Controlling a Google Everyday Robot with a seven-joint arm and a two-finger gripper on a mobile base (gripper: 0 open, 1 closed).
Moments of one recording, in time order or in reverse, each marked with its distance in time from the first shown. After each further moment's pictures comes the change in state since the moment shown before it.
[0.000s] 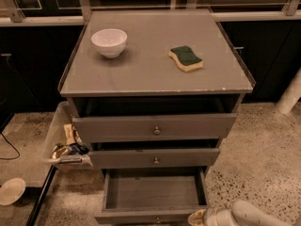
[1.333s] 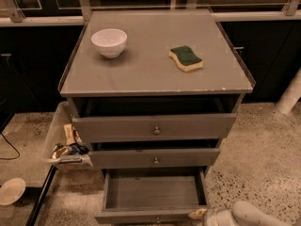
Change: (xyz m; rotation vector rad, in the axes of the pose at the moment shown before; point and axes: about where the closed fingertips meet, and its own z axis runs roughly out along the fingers) arm 0.000 0.000 0.000 0.000 0.000 0.000
